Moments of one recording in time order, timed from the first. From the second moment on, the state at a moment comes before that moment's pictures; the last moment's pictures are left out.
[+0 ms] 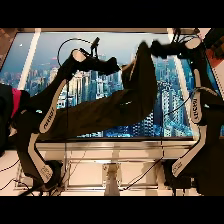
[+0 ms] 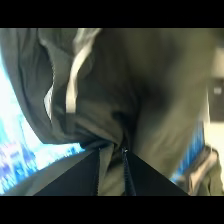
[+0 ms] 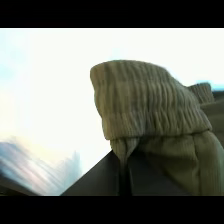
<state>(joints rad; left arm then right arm) -0.35 -1.93 1.90 0.65 -0.93 -1.50 -0.07 -1.94 2.07 -0.64 1.00 1.41</state>
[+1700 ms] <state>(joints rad) -0.34 -1.85 1.90 0.83 -1.26 -1.07 -0.67 -1.83 1.98 -1.42 1.56 1.74</state>
